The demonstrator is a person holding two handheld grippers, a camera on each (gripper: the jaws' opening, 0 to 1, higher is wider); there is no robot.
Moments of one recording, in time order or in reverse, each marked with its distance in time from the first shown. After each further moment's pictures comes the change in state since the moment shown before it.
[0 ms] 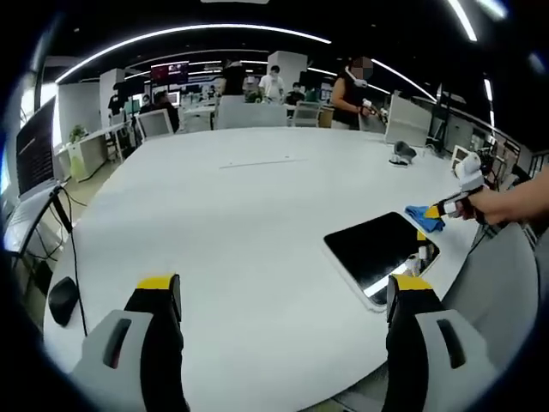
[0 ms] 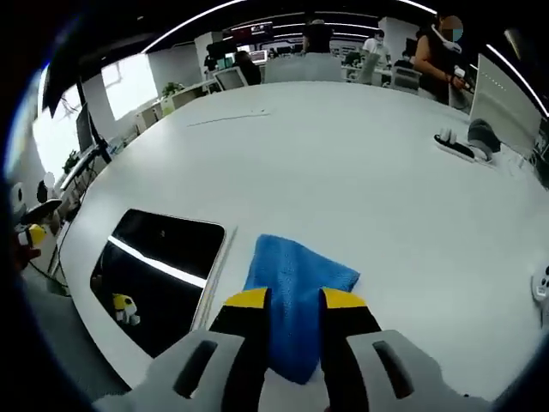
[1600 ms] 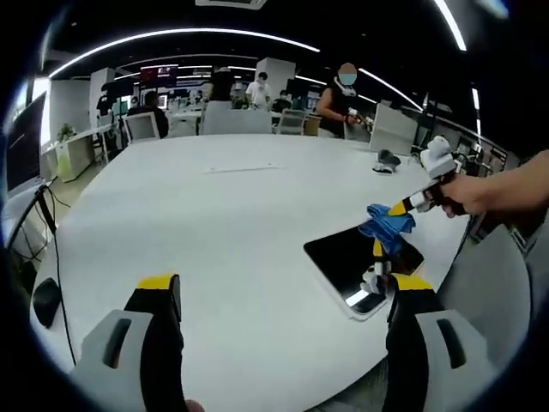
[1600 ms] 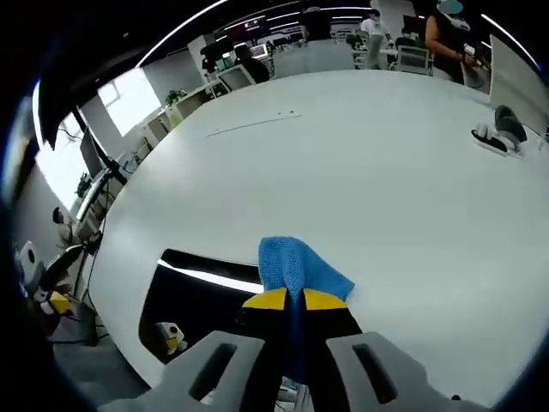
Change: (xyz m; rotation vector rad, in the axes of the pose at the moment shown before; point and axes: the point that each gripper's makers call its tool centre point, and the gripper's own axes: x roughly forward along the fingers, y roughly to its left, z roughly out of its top) left arm 0.005 -0.018 0.004 -0.020 -0.044 -0.084; right arm 0.019 0.090 0.039 0.088 0.073 0.127
